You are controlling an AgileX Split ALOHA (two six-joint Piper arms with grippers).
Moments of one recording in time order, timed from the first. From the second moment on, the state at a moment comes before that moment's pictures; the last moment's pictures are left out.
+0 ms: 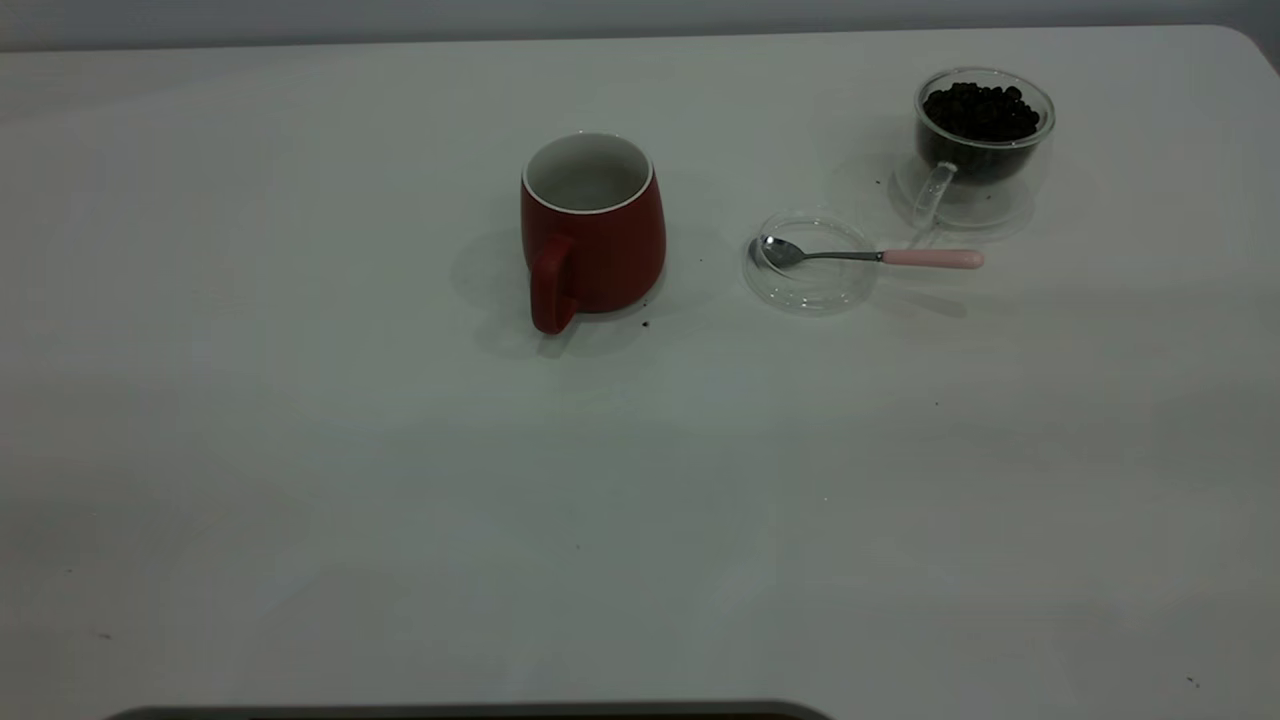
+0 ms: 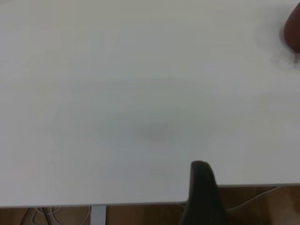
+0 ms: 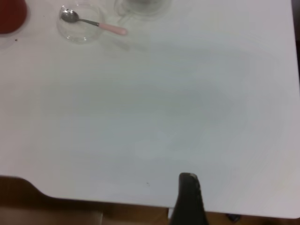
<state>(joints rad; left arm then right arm) -0.01 -0.02 -0.49 -0.01 1.14 0.01 -0.09 0.24 -0.49 0.12 1.09 -0.19</state>
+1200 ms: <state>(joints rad) -0.01 -0.02 -0.49 -0.01 1.14 0.01 -0.09 0.03 -0.47 0.11 1.12 -0.19</state>
